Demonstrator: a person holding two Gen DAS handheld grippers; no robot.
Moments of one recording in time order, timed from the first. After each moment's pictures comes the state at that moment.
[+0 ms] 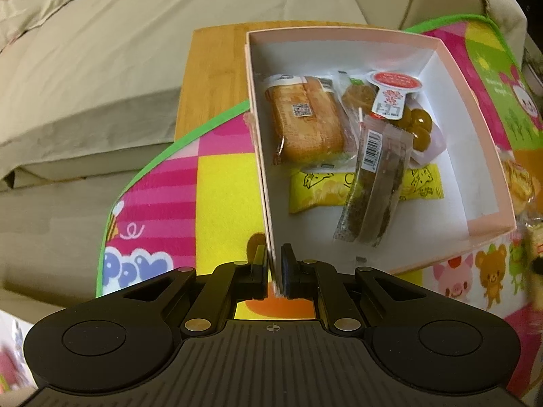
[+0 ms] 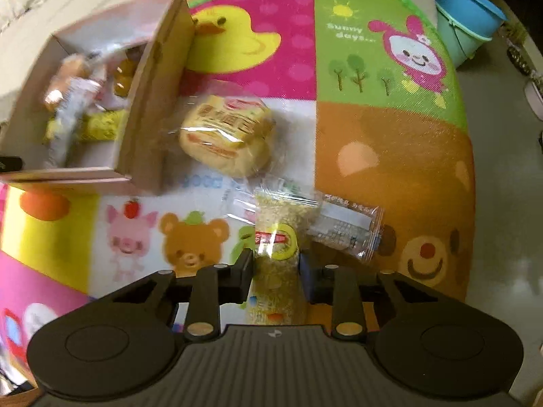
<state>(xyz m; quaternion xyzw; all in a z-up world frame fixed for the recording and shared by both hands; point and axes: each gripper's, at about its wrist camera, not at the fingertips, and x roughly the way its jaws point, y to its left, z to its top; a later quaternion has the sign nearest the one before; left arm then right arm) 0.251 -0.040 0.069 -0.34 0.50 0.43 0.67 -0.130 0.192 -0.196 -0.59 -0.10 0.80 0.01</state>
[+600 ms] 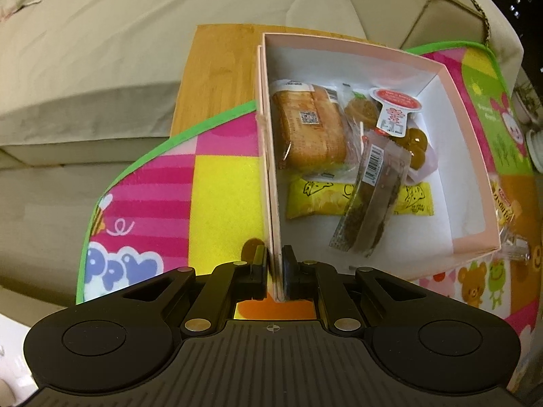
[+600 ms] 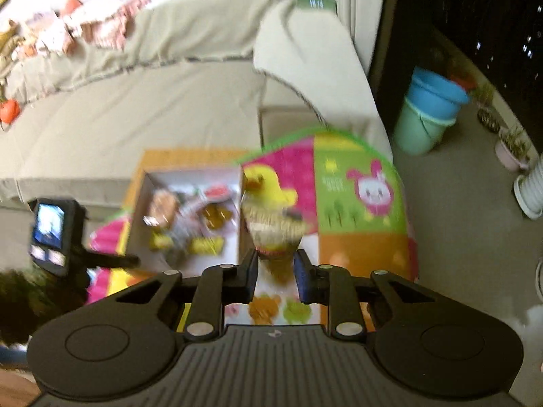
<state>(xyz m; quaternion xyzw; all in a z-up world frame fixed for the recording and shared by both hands) 0.230 -0.030 0.065 -0.39 0.46 0.40 0.69 -0.075 0.103 0.015 -0.45 -0.09 0.89 0.05</state>
